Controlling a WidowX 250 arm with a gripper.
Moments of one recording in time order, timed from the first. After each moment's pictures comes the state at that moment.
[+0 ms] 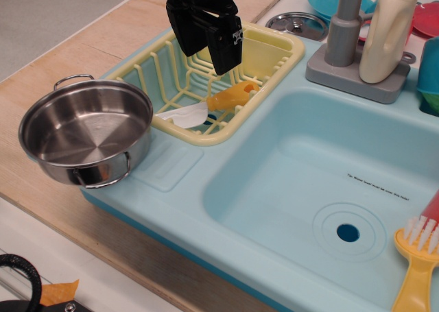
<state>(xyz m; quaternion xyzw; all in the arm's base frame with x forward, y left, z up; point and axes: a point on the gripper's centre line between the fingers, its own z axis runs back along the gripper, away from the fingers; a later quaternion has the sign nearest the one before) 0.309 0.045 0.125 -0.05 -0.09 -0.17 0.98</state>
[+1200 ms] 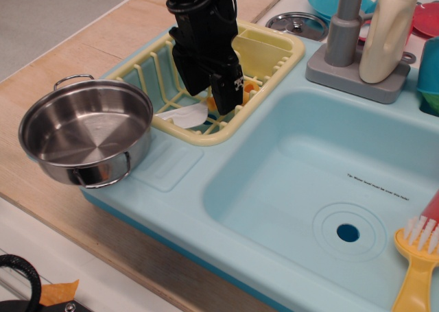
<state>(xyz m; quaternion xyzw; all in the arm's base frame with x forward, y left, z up) 0.309 0.040 0.073 -0.07 -0.08 -0.17 0.98</state>
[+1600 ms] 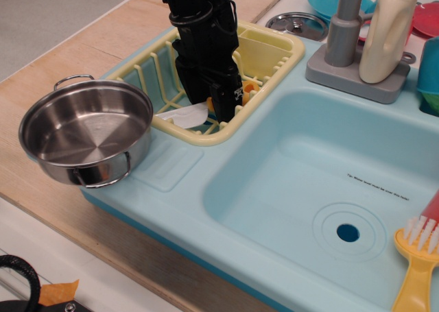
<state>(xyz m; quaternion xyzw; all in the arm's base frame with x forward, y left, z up) 0.312 0.040 0.065 -0.07 -0.09 -0.18 0.98</state>
